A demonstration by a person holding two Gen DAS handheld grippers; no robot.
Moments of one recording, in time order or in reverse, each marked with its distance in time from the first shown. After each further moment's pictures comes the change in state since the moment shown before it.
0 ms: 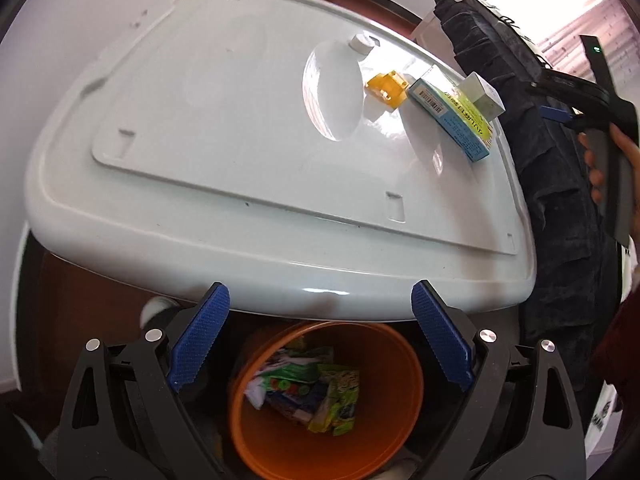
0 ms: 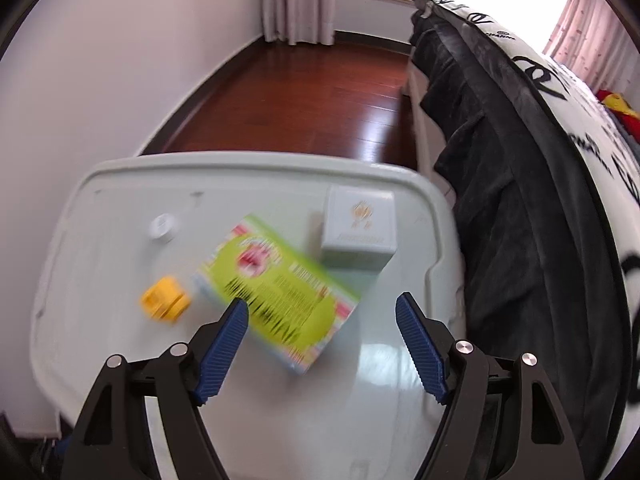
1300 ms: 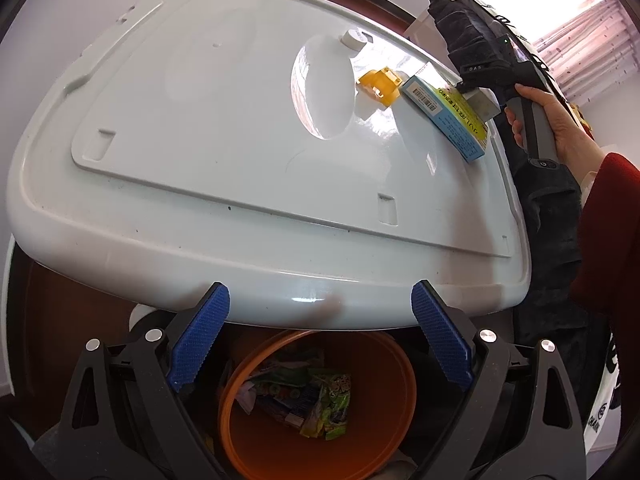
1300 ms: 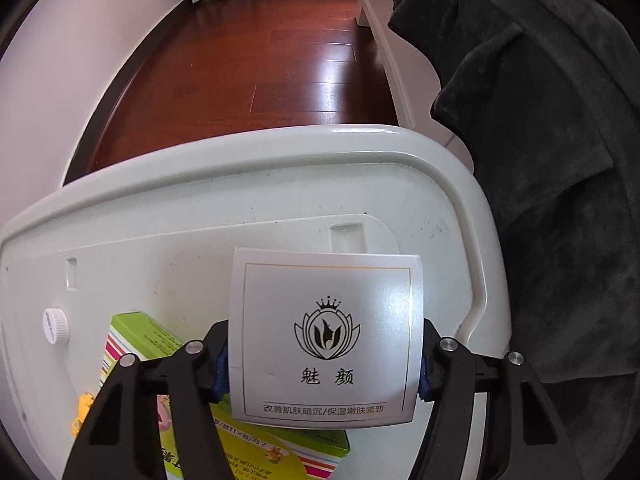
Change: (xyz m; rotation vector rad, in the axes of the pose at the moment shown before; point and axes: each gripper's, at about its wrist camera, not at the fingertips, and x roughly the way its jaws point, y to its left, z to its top) left arm 0.007 -0.003 0.003 0.018 -0.008 -0.021; right arm 0.150 -0.035 0.059 0.199 0.225 -0.051
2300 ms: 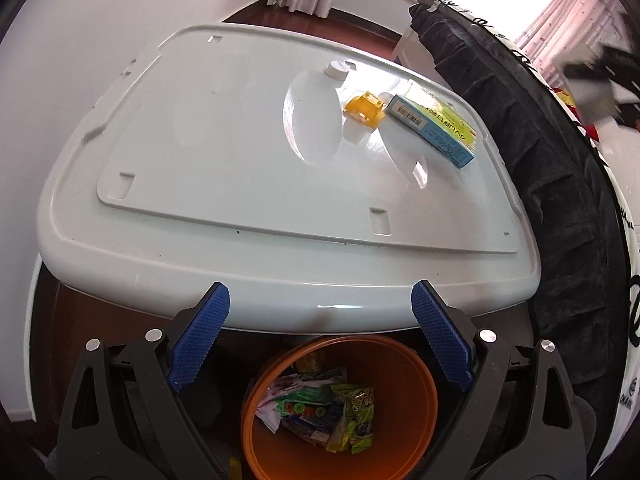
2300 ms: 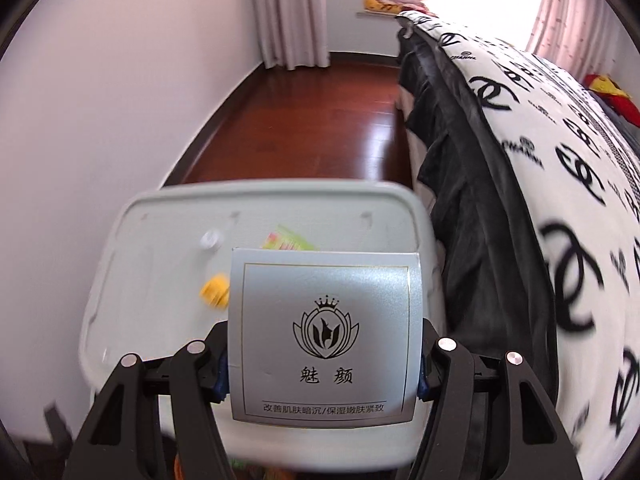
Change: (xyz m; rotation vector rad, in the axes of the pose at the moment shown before) left arm -0.023 -0.014 -0.014 0.104 -0.126 0.070; right arm -0.249 -0.011 -0.160 -0.141 -0.272 0.162
